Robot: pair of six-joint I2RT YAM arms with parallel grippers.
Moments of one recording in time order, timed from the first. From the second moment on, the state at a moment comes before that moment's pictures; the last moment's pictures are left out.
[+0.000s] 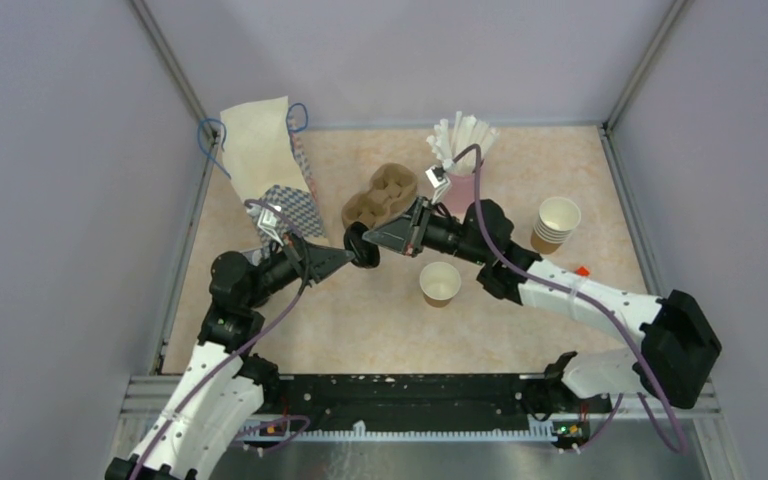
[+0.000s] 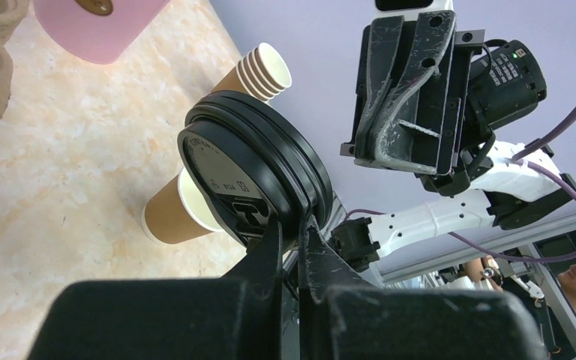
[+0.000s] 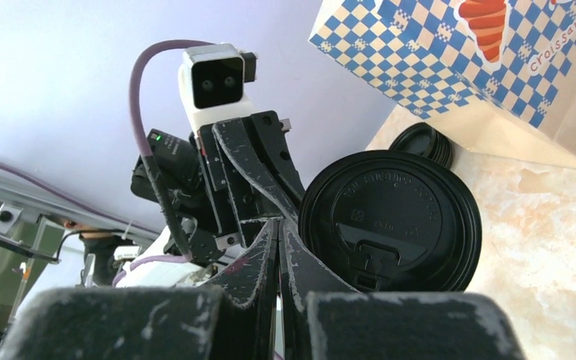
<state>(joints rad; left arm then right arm) -0.26 0.59 0.45 0.23 0.70 -0.96 0.86 1.30 0.88 0.49 -0.35 1.02</state>
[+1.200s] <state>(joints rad) -0.26 0.58 0.48 0.10 0.69 -0.88 0.91 1.38 1.04 0.18 -0.42 0.73</state>
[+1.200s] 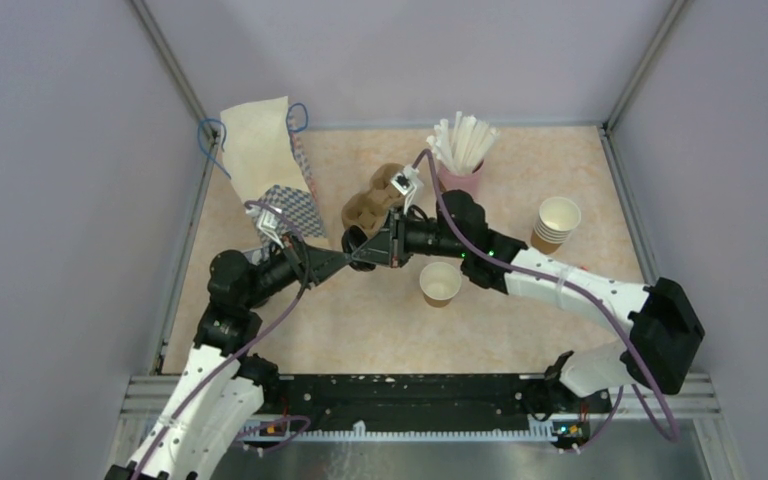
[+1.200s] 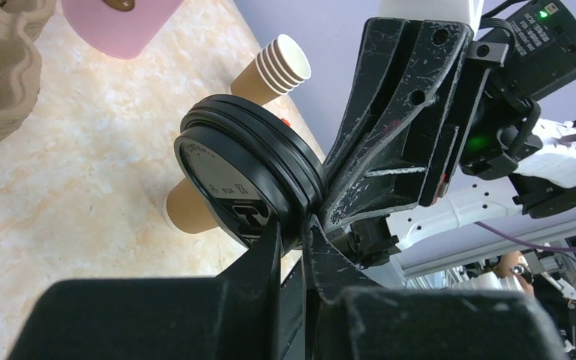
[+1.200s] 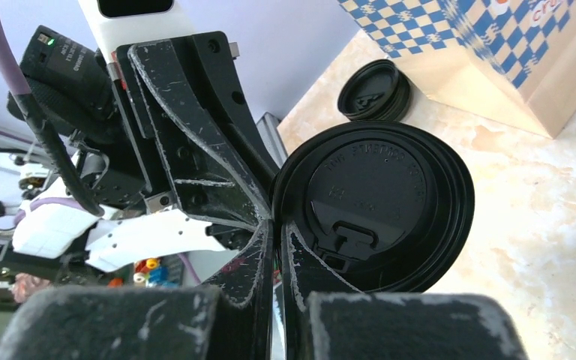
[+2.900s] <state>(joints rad) -0.26 0.38 0.73 -0.45 0.26 -0.91 0.81 1.07 0.90 0.23 -0.42 0.78</state>
